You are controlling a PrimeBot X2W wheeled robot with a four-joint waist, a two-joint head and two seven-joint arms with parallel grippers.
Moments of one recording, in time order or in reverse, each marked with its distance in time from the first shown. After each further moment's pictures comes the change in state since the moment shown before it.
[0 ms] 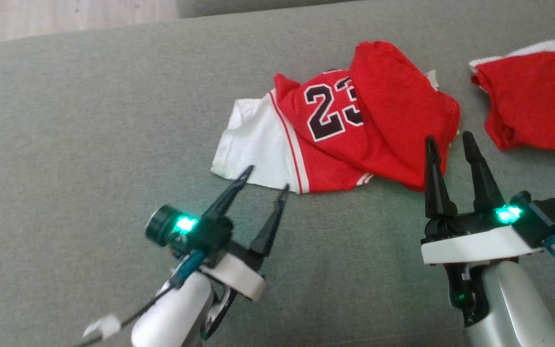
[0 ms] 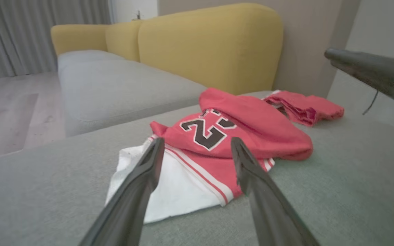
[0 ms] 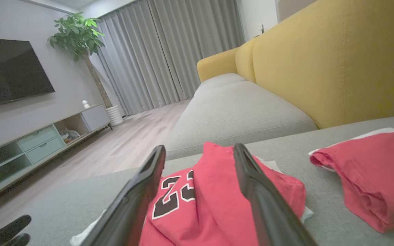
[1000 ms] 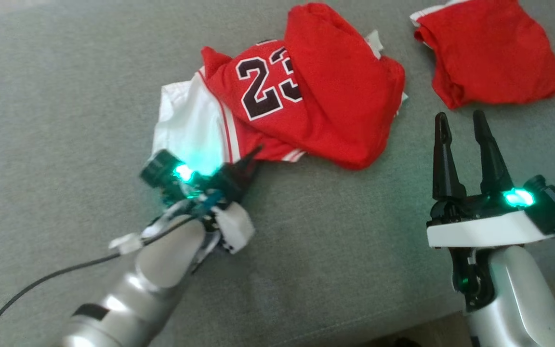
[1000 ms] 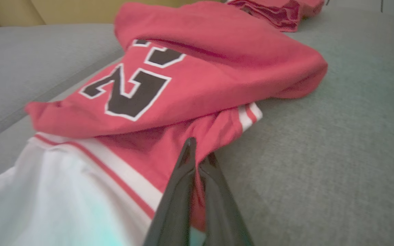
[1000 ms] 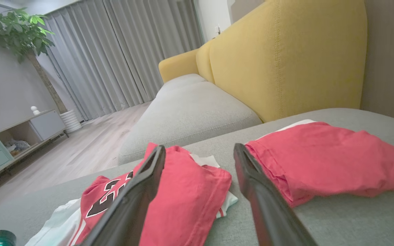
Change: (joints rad) left arm -0.357 -0.039 -0.150 0.472 0.101 -0.070 0.057; right arm -0.046 0.000 -0.012 -0.029 0.037 0.000 0.000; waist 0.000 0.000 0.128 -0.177
